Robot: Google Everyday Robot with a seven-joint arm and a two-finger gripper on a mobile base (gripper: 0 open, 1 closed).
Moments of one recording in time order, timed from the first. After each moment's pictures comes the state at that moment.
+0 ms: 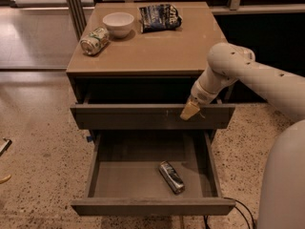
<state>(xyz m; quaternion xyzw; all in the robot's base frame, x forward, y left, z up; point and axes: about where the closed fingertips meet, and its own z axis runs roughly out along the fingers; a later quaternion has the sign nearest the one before) 0.666 -0.150 0.659 -0.52 0.83 0.10 0.16</state>
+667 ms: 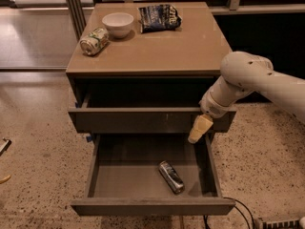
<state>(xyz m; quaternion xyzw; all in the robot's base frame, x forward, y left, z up) 0.597 -0.171 0.665 -0.54 0.82 0.11 0.15</state>
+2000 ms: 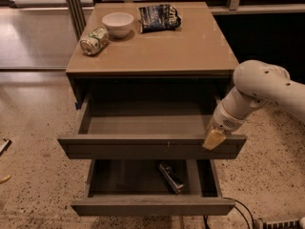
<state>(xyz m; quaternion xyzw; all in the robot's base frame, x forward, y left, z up) 0.538 -0.191 0.660 -0.56 0.82 0.12 0.10</state>
